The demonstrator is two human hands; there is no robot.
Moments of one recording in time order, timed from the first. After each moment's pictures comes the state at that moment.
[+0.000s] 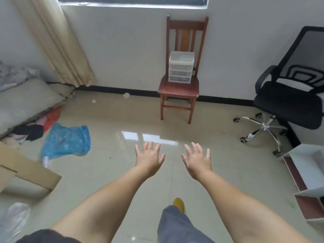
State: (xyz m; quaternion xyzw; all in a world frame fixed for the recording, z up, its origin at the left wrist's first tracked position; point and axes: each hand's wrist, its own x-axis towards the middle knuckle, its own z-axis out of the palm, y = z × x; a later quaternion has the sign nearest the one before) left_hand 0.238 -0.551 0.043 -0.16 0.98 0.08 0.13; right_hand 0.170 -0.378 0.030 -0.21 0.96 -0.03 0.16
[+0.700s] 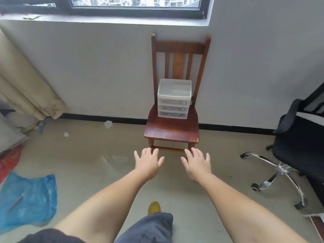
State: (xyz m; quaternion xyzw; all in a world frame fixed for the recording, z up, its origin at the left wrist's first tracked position) left_hand -0.256 -0.703 0.025 -0.15 0.97 0.09 0.17; right_hand -0.315 -0.523 0.018 -0.17 0.97 -0.04 0.19
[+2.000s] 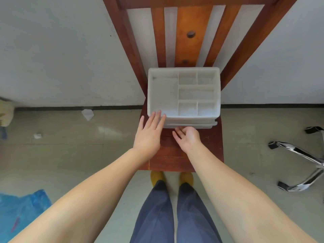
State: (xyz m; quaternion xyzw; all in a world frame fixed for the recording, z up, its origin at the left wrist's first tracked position) left_hand -0.701 -0.863 -0.100 0.00 0.99 0.04 0.16; right_hand -0.759 -0.733 -0.127 0.48 0.37 -0.74 0.28
